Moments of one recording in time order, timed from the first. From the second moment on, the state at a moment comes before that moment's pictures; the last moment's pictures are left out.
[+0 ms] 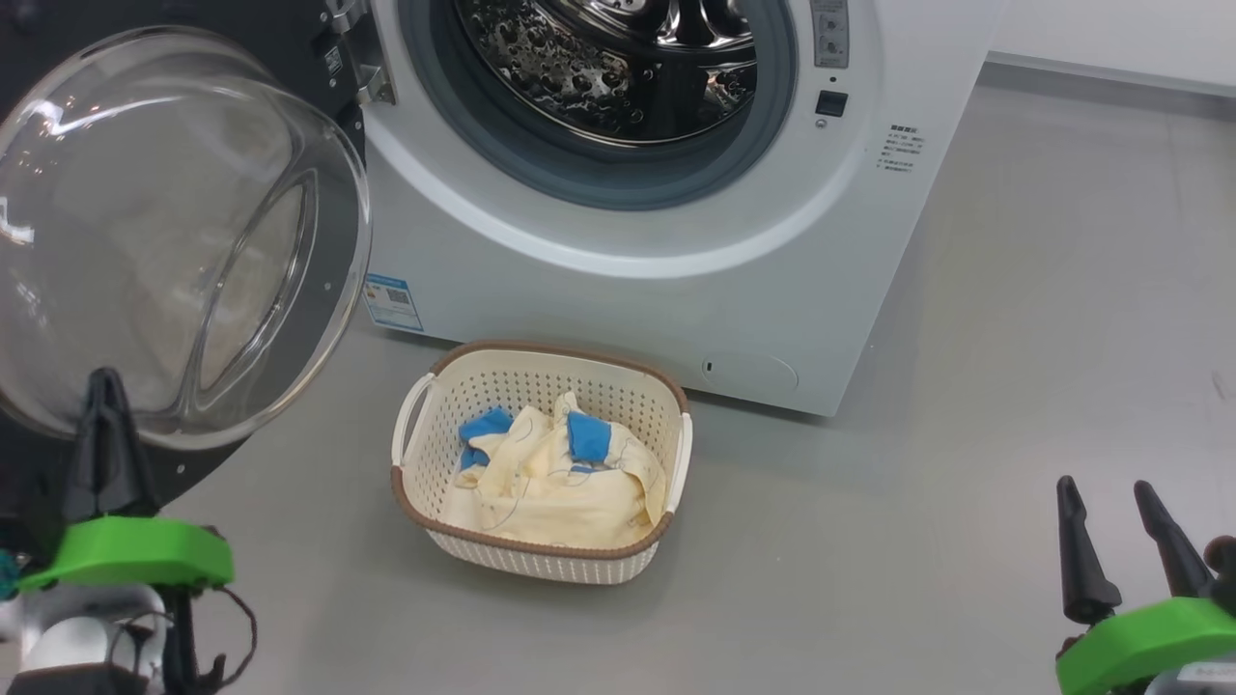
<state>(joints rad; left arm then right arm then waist) -0.21 0.36 -0.11 0.19 -0.47 0.25 -0.23 0.18 -0.03 -0.18 -0.04 0.19 0.13 -0.03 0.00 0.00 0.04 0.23</state>
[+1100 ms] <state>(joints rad) -0.15 0.24 -0.30 0.15 -0.45 0.24 -0.22 0.15 -0.03 -0.10 -0.06 0.11 0.13 -0.01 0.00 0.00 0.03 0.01</state>
